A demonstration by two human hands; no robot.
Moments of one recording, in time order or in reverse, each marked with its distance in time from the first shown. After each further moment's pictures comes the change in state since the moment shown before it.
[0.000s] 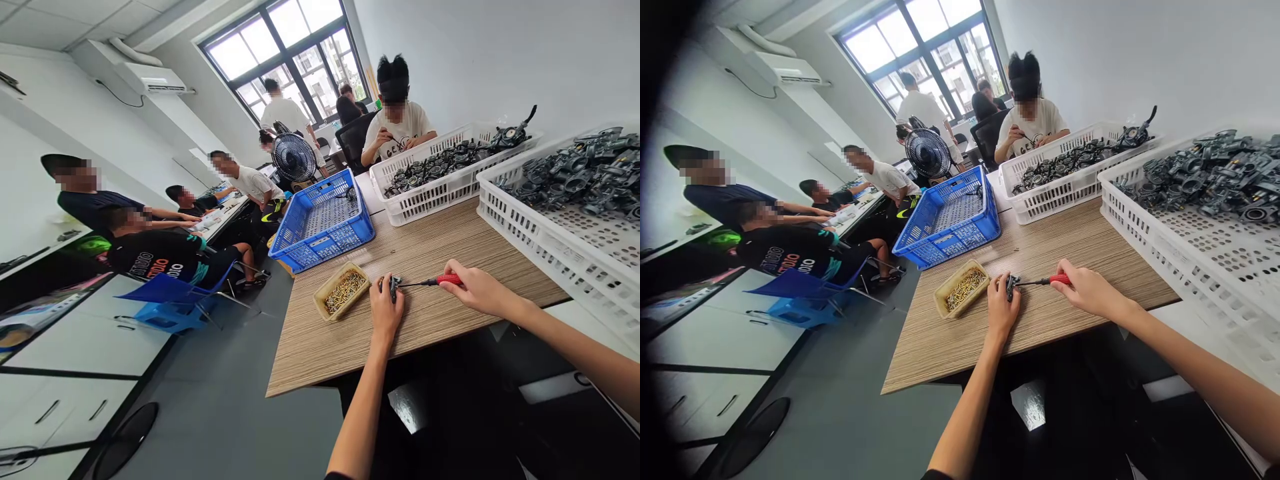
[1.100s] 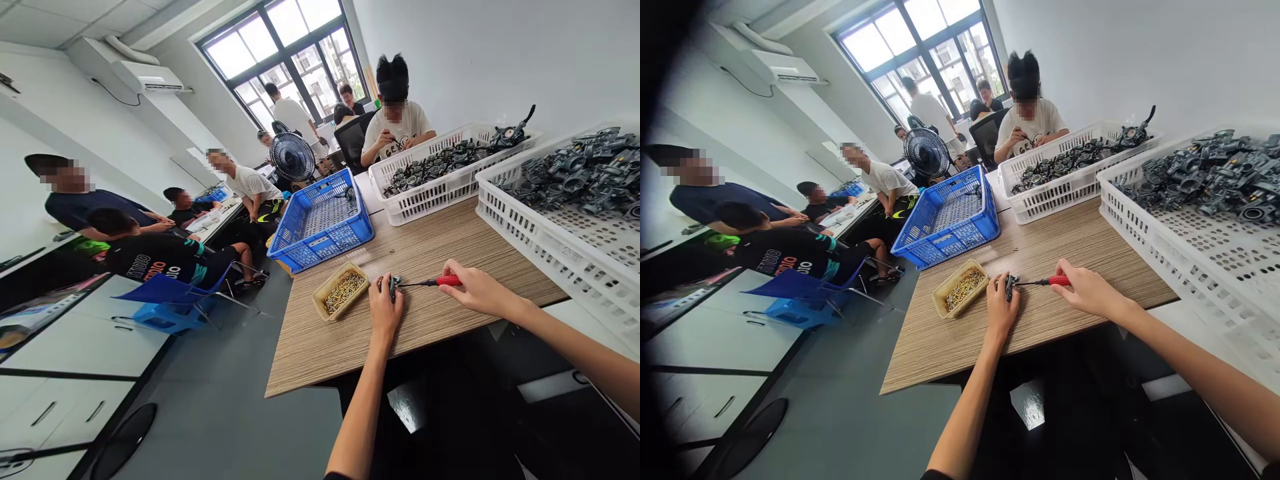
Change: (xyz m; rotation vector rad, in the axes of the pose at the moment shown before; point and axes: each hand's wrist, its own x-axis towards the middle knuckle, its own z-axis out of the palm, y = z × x) left_hand -0.001 -0.001 0.001 0.014 0.000 -0.008; right_hand 0.000 0.002 0.001 -0.027 -0.001 -0.011
